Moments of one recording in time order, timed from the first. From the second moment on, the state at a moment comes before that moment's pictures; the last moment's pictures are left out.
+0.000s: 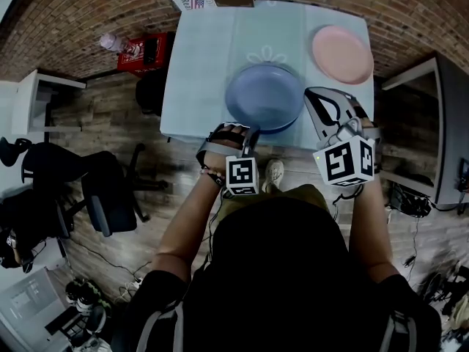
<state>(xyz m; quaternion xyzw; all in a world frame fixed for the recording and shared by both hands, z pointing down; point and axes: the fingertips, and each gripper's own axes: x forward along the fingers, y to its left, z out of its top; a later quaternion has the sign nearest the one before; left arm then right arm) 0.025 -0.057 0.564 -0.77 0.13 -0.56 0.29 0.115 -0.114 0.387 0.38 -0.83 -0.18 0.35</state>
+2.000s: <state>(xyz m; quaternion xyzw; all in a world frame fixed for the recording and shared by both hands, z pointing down) 0.002 -0.052 0.624 -0.79 0.11 -0.57 0.20 0.103 -0.099 0.394 0.38 -0.83 -0.17 0.36</state>
